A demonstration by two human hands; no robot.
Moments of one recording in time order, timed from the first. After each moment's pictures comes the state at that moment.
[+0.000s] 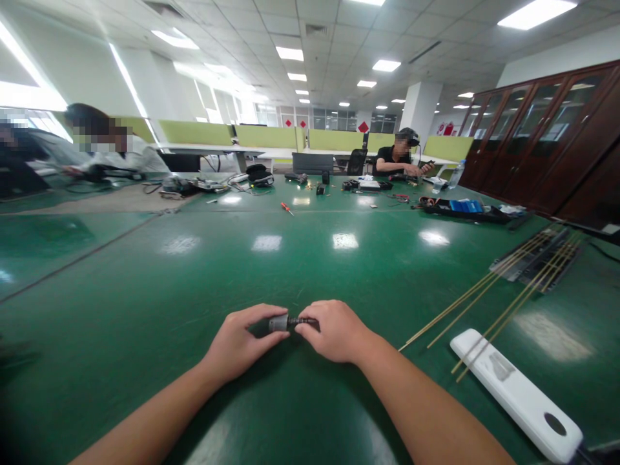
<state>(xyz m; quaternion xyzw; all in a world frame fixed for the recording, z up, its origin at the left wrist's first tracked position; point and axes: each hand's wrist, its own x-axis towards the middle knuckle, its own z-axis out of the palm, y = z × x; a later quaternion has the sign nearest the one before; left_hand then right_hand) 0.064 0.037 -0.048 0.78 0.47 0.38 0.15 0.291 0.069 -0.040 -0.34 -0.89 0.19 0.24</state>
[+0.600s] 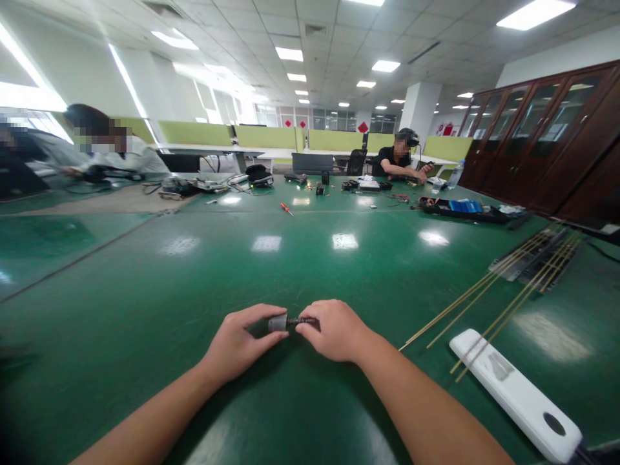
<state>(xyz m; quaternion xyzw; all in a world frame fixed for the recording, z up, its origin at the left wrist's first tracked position) 0.063 0.037 -0.048 0.78 0.47 0.38 0.14 0.291 0.070 -0.039 -0.34 -0.89 0.19 0.24</state>
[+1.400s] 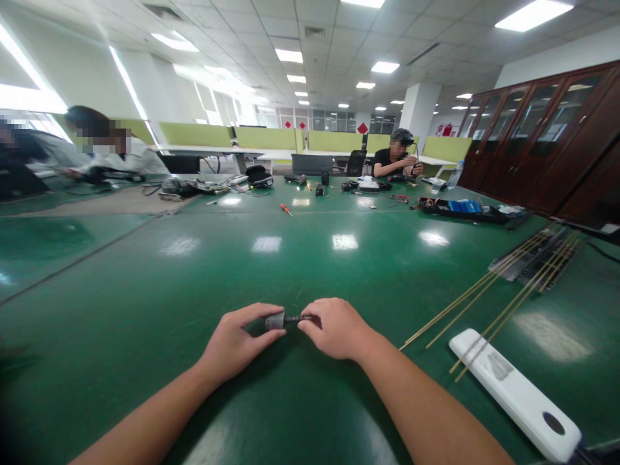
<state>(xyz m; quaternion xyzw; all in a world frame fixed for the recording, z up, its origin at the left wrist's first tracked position) 0.061 0.038 -0.046 0.78 0.48 0.39 0.13 0.293 0.071 -0.035 -0.36 -0.88 0.18 0.23</state>
